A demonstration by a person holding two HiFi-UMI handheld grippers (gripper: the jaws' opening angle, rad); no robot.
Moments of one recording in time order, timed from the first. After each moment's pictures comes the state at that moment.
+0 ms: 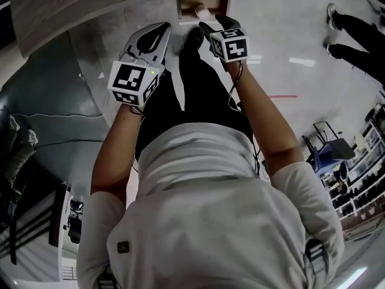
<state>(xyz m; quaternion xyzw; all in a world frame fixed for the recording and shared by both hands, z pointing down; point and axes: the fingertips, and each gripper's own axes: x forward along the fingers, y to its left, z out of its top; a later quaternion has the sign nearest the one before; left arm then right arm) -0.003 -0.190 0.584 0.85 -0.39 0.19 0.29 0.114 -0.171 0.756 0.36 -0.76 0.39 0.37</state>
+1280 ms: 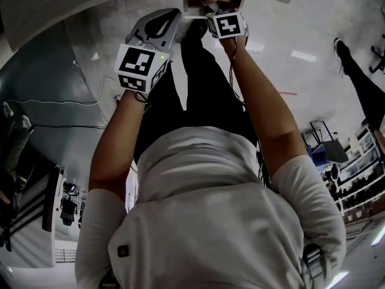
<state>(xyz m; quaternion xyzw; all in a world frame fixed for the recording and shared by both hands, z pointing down) 0.000 -0.205 0.665 0.84 -0.40 0.21 0.32 0.105 -0.202 0.870 0.34 -0.74 0.35 0.46</state>
